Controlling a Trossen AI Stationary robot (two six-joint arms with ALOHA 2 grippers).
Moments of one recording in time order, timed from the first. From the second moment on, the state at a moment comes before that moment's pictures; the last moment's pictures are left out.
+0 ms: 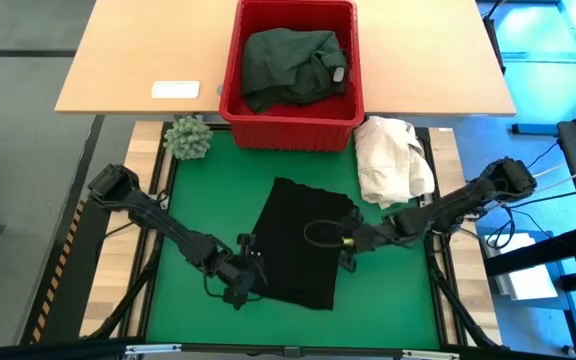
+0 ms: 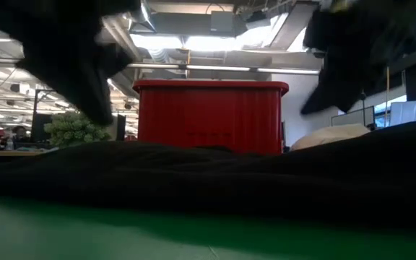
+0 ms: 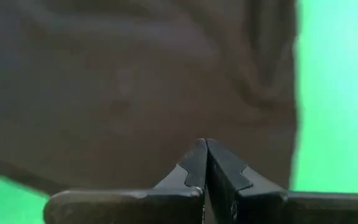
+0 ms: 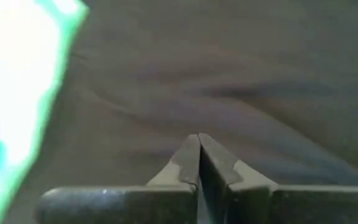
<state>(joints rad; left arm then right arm) -0.53 1.69 1.03 -0.47 -0.32 -0.34 0.40 1.38 0.65 -0.01 0.25 0.60</state>
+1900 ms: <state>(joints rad) -0.62 1.75 1.10 -0.15 -0.23 -0.25 0.81 1.79 1.44 -0.87 0.60 0.73</state>
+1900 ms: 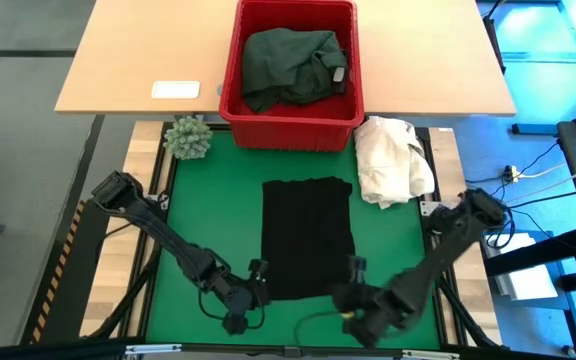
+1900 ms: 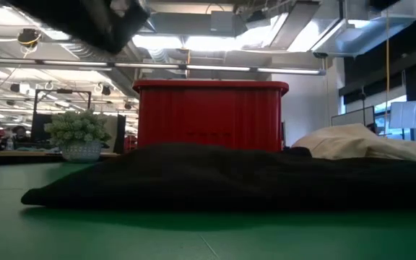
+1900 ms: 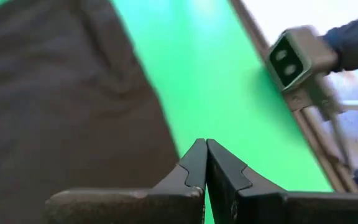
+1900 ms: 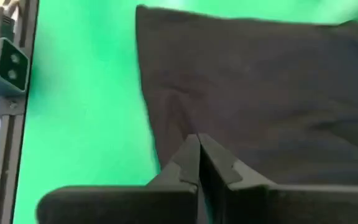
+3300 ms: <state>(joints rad) -0.62 1.75 1.13 -0.14 -0.32 -0.24 0.81 1.74 1.22 -0.16 0.51 0.12</state>
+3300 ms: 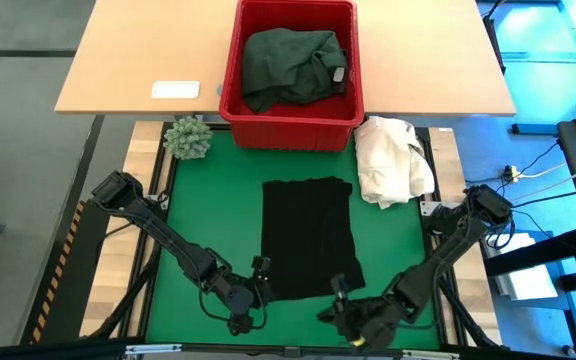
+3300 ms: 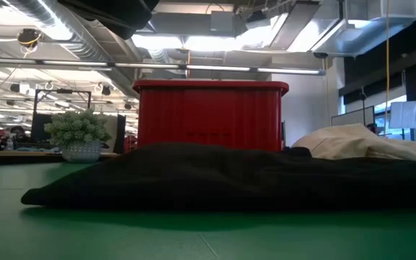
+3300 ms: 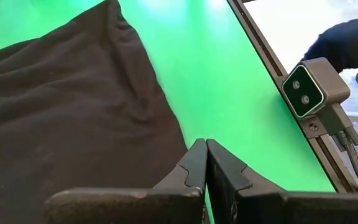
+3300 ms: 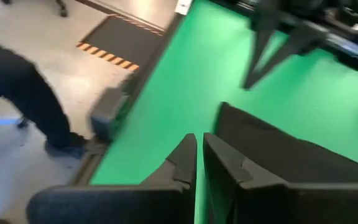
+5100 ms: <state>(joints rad) -0.51 1.75 1.13 -0.11 -0.39 -0.23 0.84 1.28 0.69 0.01 0.80 0.28</state>
